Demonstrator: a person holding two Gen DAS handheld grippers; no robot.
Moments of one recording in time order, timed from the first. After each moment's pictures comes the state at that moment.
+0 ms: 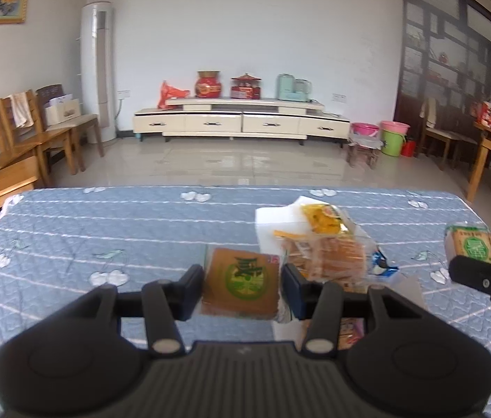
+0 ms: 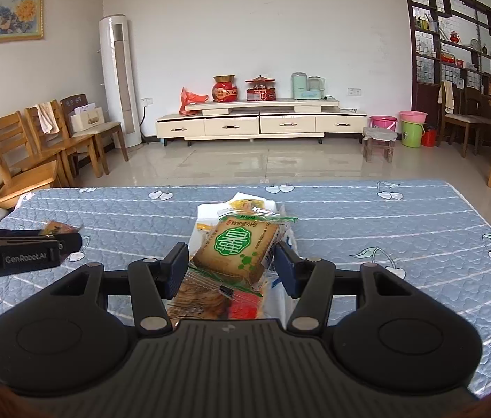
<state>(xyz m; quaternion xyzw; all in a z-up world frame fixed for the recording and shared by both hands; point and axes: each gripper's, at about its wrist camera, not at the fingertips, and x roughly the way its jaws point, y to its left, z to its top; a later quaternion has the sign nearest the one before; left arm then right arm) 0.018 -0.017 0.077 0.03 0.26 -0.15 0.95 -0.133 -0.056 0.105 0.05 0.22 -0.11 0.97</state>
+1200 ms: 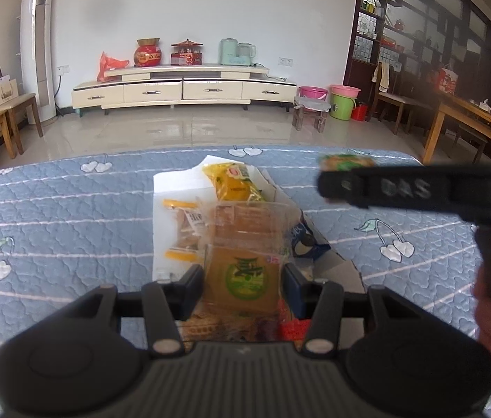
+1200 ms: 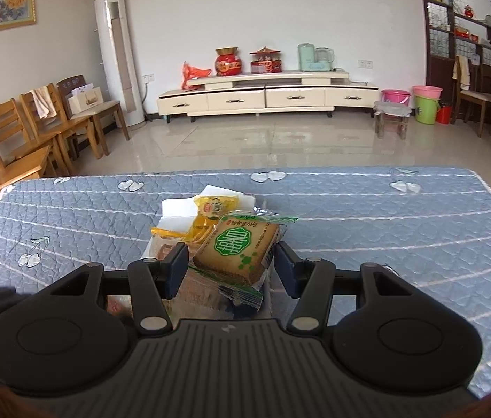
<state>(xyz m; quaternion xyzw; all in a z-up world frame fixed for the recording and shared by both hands) 0.045 -0.115 0.030 0.04 0.31 -0.24 0.92 -0.017 -0.099 0.063 0.07 0.26 -0.09 0.96</state>
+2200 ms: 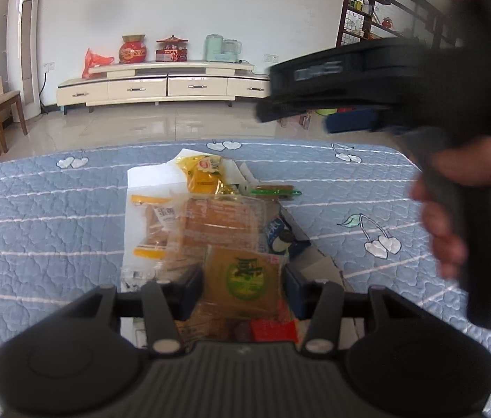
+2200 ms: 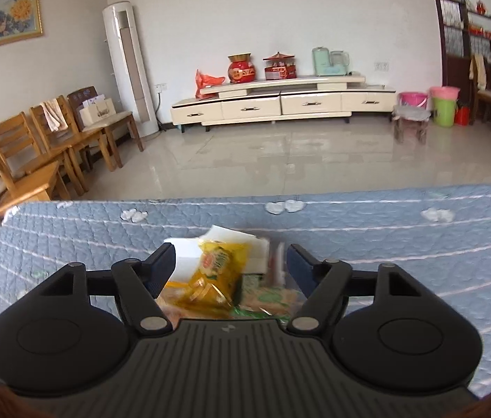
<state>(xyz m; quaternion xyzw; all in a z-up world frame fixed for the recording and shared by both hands) 0.046 -0.133 0.021 0.03 0.32 -0.26 0.91 0.026 -0.101 0.077 0.08 0.25 -0.07 0.96</state>
